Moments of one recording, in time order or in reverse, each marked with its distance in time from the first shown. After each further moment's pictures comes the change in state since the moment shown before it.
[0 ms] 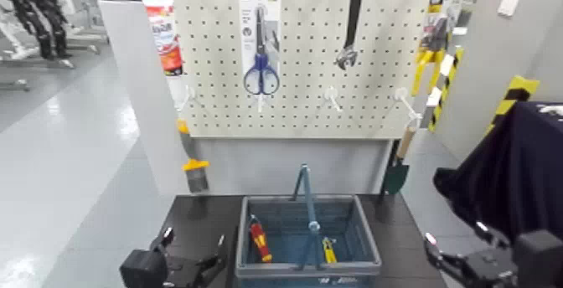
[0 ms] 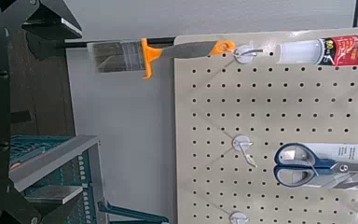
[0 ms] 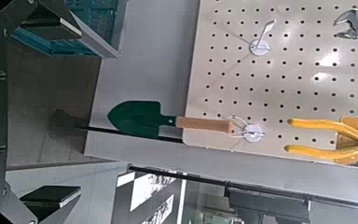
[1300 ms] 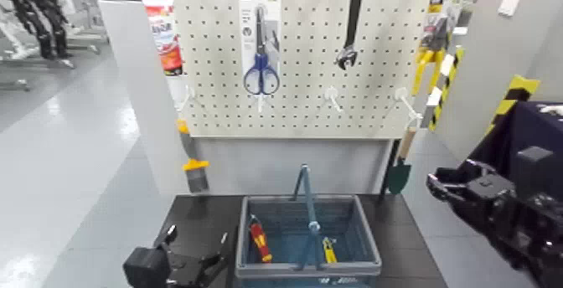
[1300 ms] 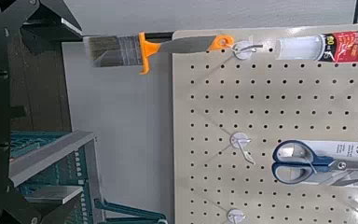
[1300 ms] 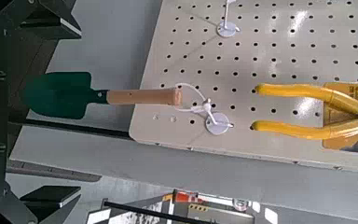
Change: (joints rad) left arm -0.021 0.005 -0.015 0.026 0.014 -0.019 -0.005; right arm -0.429 -0.217 0.072 0.382 -0.139 0.029 0.207
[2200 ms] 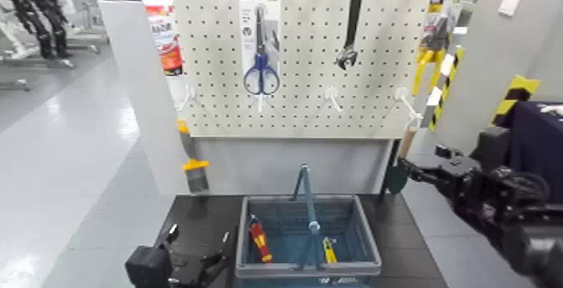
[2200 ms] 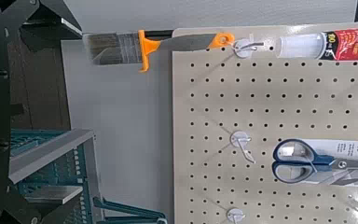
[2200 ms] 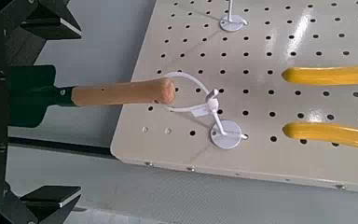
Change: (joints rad) left arm -0.007 -0.003 -0.005 0.006 0.001 -0.002 -0.001; right arm -0.293 -0.026 0.190 0.407 -0.046 -0.121 0.062
